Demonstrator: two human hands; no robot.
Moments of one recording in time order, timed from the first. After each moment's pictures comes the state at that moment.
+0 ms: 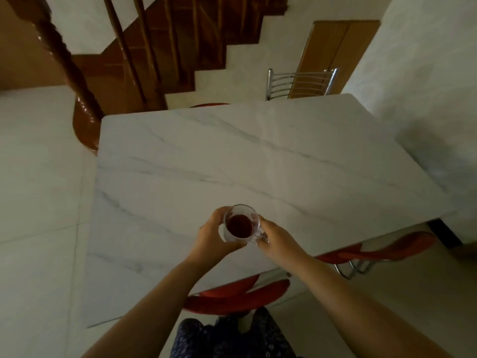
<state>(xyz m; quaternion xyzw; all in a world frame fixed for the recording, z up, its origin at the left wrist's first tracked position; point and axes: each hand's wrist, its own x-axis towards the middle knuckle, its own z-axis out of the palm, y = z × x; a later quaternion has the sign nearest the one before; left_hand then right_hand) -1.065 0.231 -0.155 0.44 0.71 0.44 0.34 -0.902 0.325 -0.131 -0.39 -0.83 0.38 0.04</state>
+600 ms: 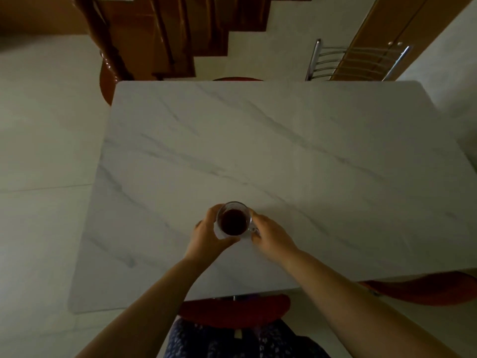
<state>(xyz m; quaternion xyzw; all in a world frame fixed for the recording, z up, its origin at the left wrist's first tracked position) -1.089 0.274 -0.209 0.34 0.79 0.41 0.30 -0.958 0.403 -0.188 -0.32 -0.87 0.37 -0.06</state>
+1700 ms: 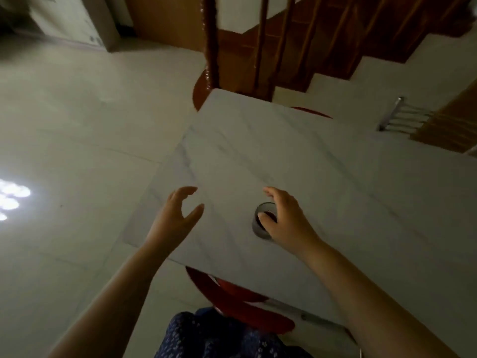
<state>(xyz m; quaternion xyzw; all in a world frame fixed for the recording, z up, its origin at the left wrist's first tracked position) -1.115 0.157 -0.119 0.19 0.88 0.42 0.11 -0.992 0.384 -0.091 -0.15 -0.91 0.38 0.02</state>
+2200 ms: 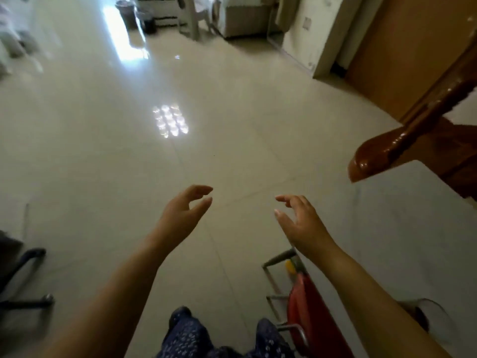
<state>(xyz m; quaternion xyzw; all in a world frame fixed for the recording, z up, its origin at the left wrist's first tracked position) -0.993 -0.135 -0.057 -0.14 0.86 0.49 -0.05 -1.068 0.112 -0.054 0.20 -0.90 0.38 -0.10</state>
